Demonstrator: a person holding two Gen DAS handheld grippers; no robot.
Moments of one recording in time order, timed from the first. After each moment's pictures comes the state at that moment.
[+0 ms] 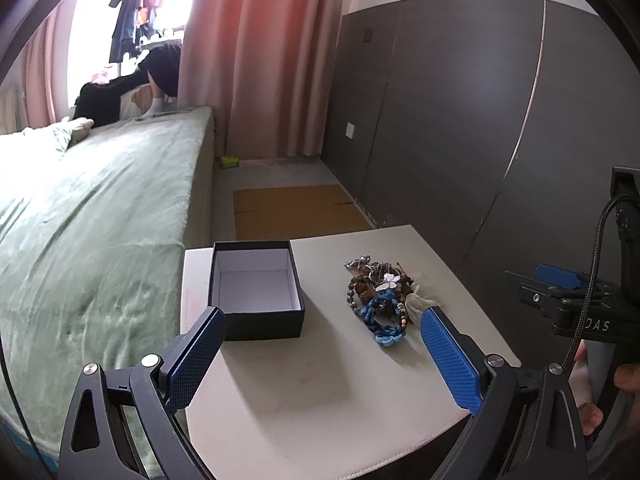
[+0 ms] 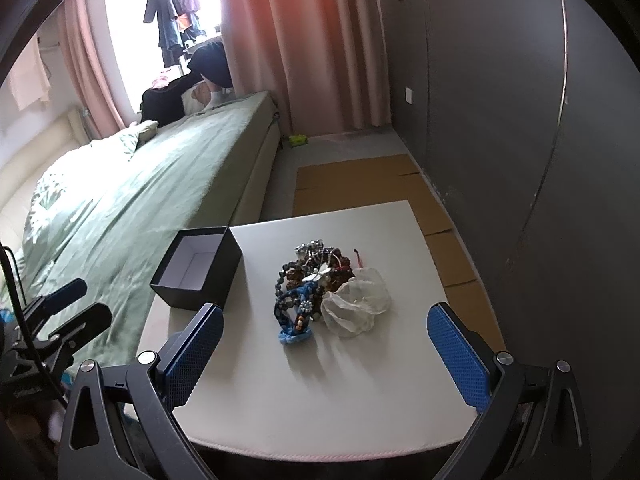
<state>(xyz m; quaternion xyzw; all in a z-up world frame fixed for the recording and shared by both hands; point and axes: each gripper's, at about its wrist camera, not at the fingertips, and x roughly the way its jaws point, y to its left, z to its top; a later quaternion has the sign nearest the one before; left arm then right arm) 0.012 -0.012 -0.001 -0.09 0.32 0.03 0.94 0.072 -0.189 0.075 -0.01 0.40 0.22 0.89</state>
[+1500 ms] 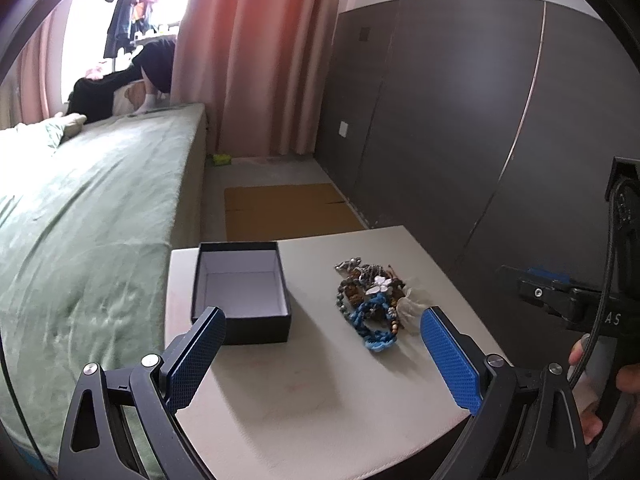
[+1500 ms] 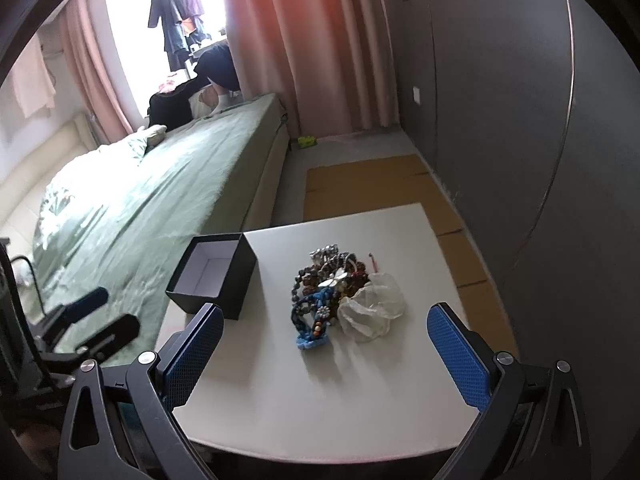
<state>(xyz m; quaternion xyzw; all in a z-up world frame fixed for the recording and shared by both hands) 0.027 -0.020 -0.004 -0.10 0.32 0.01 0.94 0.077 -0.185 0.080 0.02 0.41 0.24 0.88</state>
